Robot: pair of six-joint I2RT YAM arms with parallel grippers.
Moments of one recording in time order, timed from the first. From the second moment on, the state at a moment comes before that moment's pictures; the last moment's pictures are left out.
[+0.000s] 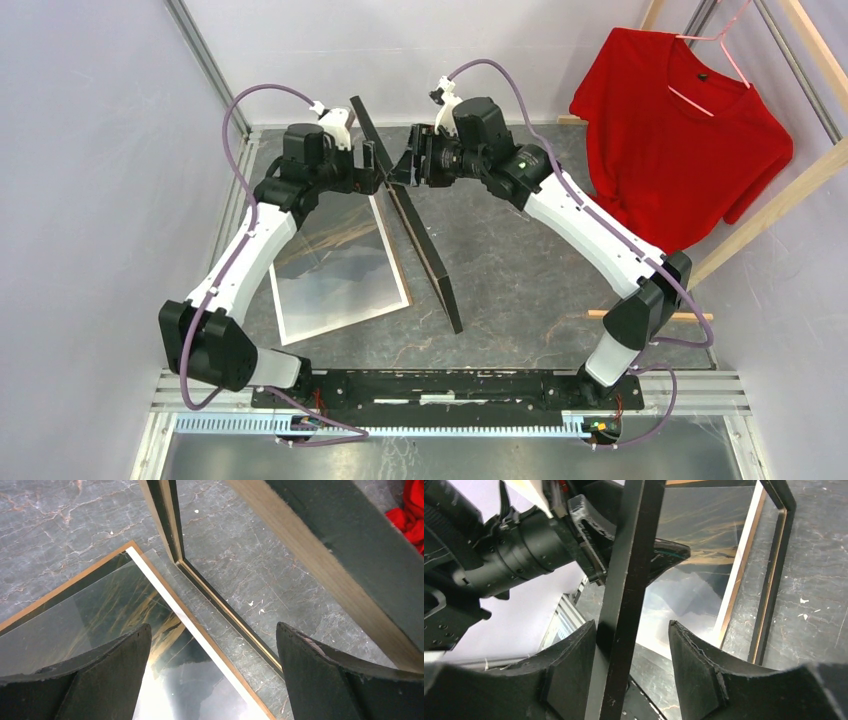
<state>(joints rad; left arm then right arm) -0.26 1.37 1.27 -0.40 0.18 -0.11 0.73 1.68 1.79 -0.51 -0.26 0.64</state>
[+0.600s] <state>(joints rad) -0.33 1.55 1.41 -0.40 0.18 -0.08 0.59 1.70 1.88 -0.73 -0.22 0.39</state>
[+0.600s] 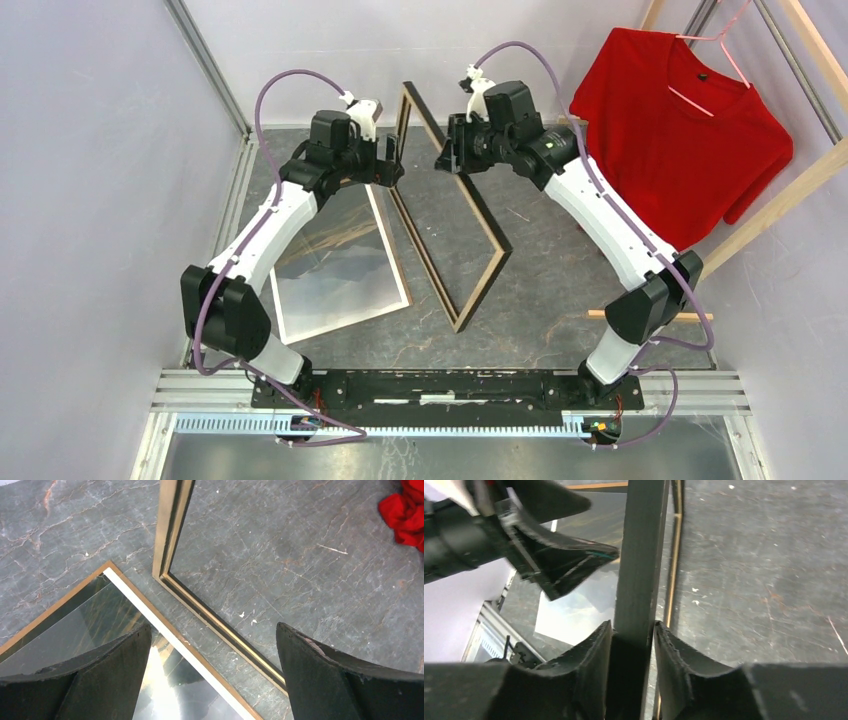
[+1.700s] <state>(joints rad) -0.34 1.53 1.06 -0.45 -0.02 0.20 0.40 1.43 1.02 -0.52 0.30 0.26</state>
